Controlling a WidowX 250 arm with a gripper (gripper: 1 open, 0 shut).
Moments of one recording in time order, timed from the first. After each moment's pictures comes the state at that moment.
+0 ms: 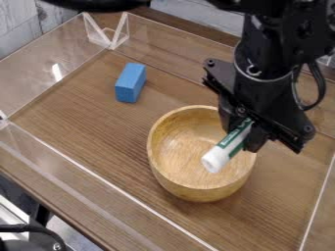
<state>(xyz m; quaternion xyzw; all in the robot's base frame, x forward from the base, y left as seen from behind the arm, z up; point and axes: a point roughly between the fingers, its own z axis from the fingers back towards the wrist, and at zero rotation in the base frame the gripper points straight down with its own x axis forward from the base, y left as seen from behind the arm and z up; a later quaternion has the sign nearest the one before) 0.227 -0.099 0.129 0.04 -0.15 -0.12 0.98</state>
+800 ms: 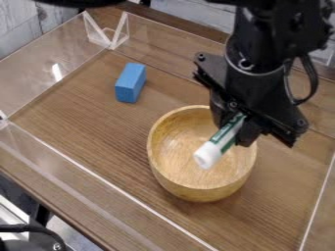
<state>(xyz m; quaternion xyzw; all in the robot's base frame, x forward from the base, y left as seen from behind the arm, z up) 0.223 -0.091 0.137 0.05 -0.16 -0.10 0.98</state>
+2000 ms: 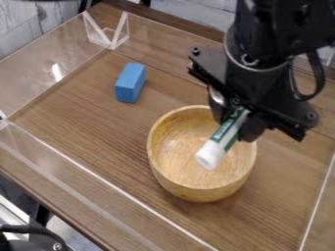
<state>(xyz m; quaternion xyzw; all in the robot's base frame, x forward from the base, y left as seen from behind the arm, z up) 0.211 -0.098 0.155 0.05 -0.19 -0.06 0.98</state>
